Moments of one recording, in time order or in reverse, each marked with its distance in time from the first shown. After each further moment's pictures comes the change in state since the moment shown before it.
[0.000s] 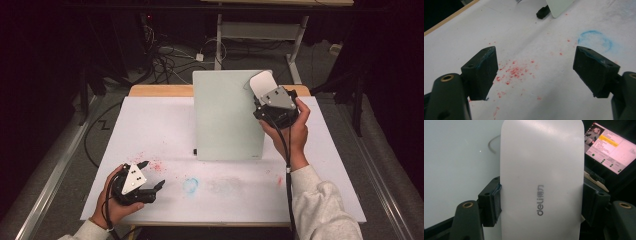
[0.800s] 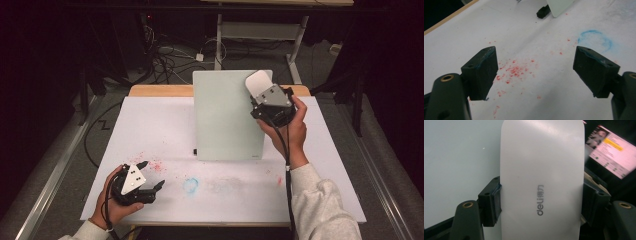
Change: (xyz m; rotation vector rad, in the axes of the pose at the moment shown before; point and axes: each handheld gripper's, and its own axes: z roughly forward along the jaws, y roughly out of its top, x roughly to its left) left arm 0.000 -0.001 -0.001 0.001 0.001 -0.008; right arm 0.001 0.007 0.001 0.008 0.024 -0.038
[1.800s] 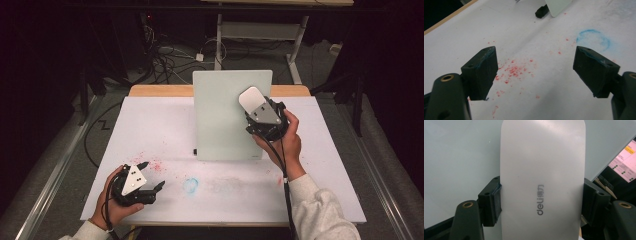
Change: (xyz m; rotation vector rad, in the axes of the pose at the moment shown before) left arm -0.002 0.000 0.000 0.003 -0.004 0.011; right arm 0.033 -0.028 -0.004 0.021 0.053 -0.086
